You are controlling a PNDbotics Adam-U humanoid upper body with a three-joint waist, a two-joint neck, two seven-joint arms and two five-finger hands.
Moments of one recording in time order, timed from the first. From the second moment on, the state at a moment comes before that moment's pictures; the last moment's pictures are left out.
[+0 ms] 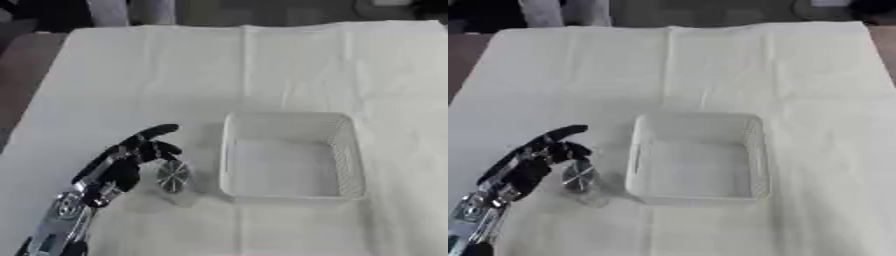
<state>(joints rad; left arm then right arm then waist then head) 0.07 0.30 0.02 -1.72 0.29 -0.42 -0.64 -0.73 -0.43 0.09 -1.85 -1.26 -0.16 0.91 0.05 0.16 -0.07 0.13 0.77</state>
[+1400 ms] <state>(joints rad) 0.07 0.23 0.03 -1.75 -0.12 -0.57 -0.41 -0.71 -0.42 0.09 -1.85 -1.25 -0.14 0.91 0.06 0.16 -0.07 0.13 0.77</state>
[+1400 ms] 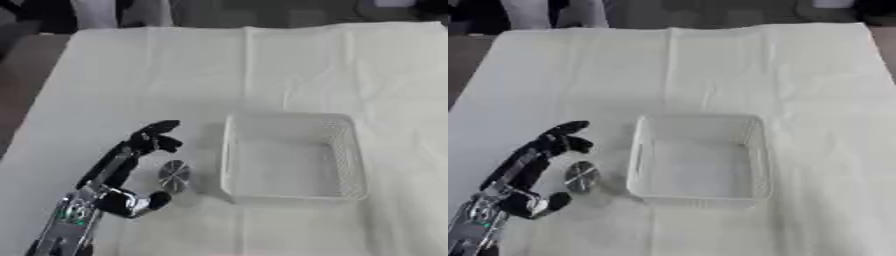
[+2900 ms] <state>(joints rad) 0.08 0.14 -0.06 -1.62 0.07 -0.40 -0.49 -0.69 -0.41 0.07 -1.85 -1.25 -0.11 0.91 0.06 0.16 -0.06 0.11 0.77</state>
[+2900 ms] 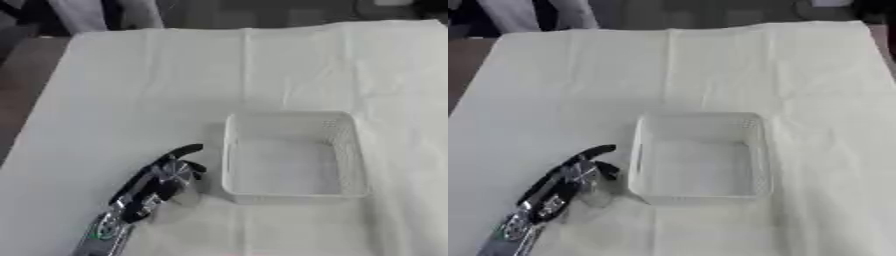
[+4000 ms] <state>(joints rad) 0.05 0.13 -0.04 -1.63 -0.18 -0.45 -0.54 -0.69 -0.41 0.07 -1.86 -1.25 -0.10 0.91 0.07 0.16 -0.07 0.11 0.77</state>
